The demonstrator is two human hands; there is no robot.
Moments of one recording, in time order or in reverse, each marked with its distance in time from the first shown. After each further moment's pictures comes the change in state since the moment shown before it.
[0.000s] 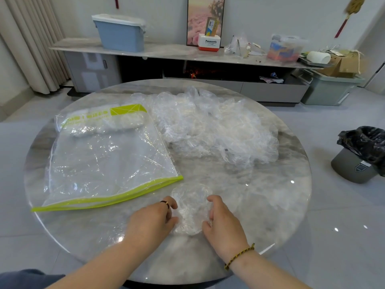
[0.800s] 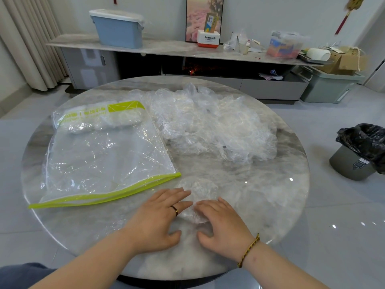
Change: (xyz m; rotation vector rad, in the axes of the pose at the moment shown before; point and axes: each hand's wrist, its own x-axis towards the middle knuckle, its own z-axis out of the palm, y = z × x) left_hand 0.006 -0.006 -0.002 0.205 0.024 0.619; right_hand 0.000 0.013 -0.006 -0.229 -0.078 -0.340
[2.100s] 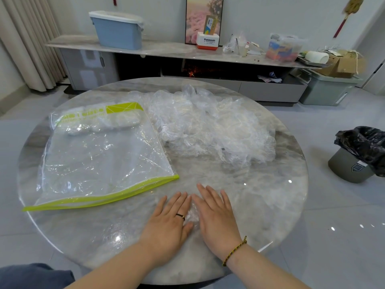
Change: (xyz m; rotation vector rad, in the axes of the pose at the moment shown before) left_hand 0.004 0.023 0.028 0.068 -0.271 -0.326; right_hand 0.016 -0.001 0.018 -0.180 0.258 0.122
